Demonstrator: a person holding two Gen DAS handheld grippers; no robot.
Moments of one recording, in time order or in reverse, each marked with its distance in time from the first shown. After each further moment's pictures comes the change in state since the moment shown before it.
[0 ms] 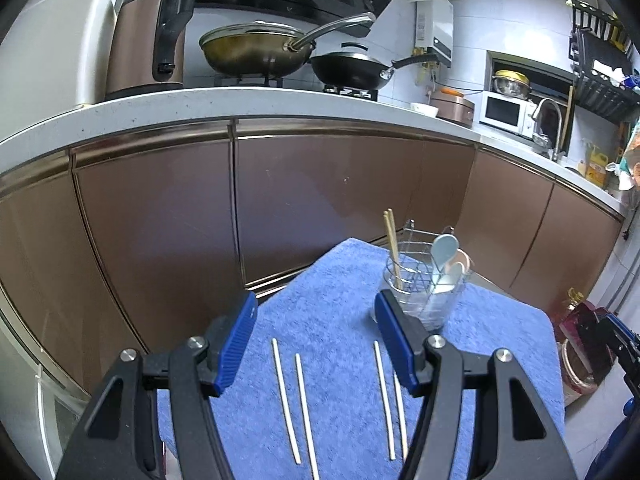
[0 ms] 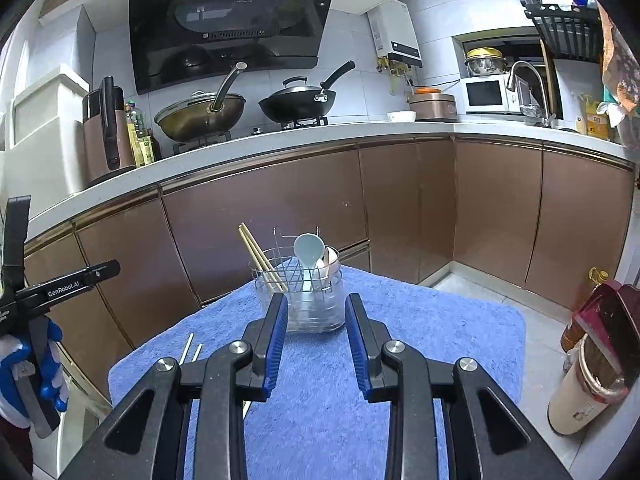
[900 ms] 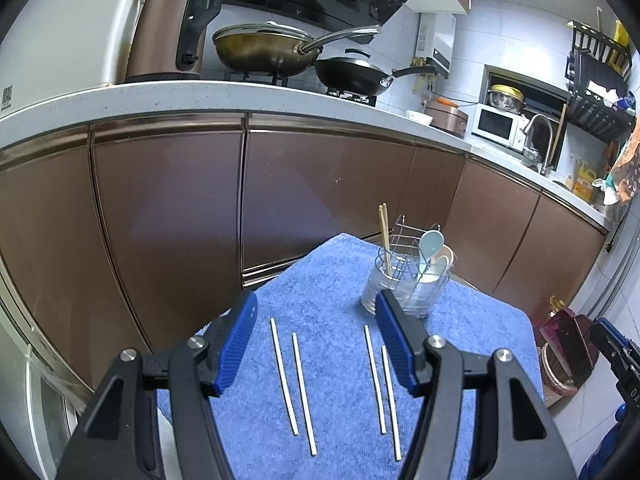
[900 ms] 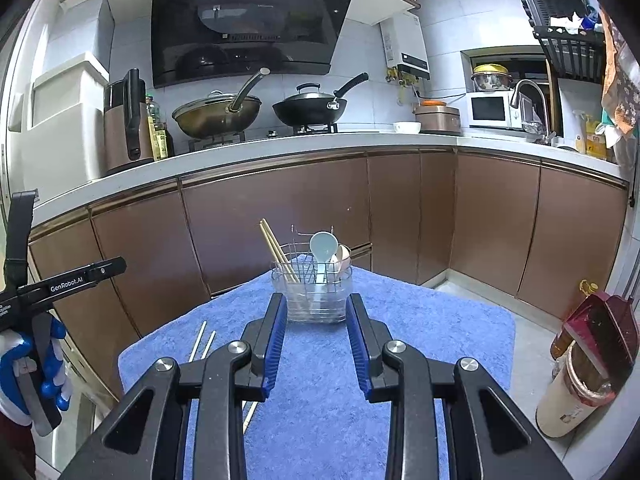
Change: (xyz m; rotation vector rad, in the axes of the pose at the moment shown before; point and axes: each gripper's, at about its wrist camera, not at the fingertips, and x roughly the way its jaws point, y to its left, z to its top) left arm -0.035 0.026 -0.021 -0.064 -0.004 -0.049; right arm -0.036 0.029 -0.007 -0.051 -0.011 -0.013
